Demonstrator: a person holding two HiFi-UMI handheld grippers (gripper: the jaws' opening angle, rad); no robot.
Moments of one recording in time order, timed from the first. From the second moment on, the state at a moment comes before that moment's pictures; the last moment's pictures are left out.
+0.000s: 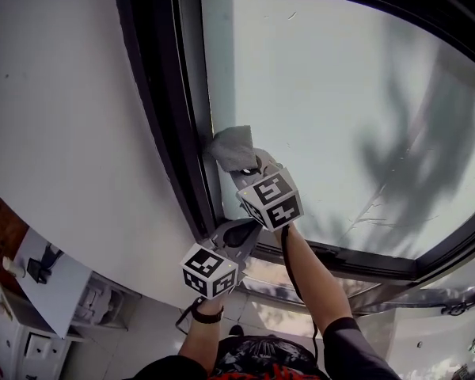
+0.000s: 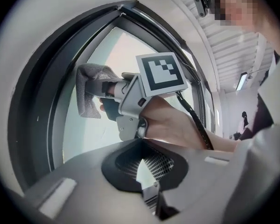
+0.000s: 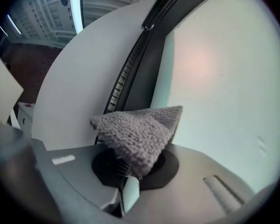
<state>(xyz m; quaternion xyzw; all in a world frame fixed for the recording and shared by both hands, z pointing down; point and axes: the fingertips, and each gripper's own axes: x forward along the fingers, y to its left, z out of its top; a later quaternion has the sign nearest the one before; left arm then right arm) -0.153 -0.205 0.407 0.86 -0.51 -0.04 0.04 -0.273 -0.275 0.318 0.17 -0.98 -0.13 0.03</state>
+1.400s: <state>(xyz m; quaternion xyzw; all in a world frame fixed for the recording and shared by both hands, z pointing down) -0.032 -0.224 0.390 0.93 -0.37 -0.04 0.03 0.292 -0.351 0.312 0.63 -0.77 -0.06 -0.10</state>
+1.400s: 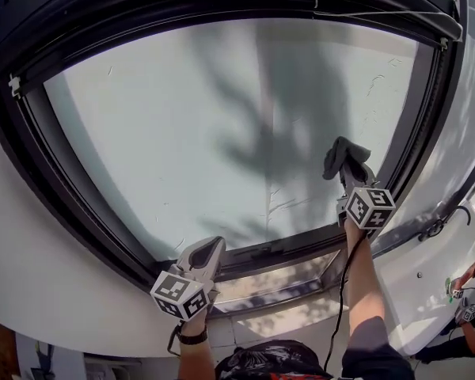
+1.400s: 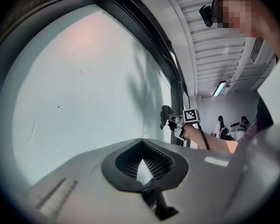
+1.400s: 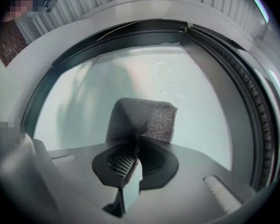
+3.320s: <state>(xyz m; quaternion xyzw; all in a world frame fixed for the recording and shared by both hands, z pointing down) -0.158 -0.142 0.387 0.87 -0.48 -0.08 0.04 -0.264 -0.286 0.360 0.17 -0.98 -0.02 -0.04</state>
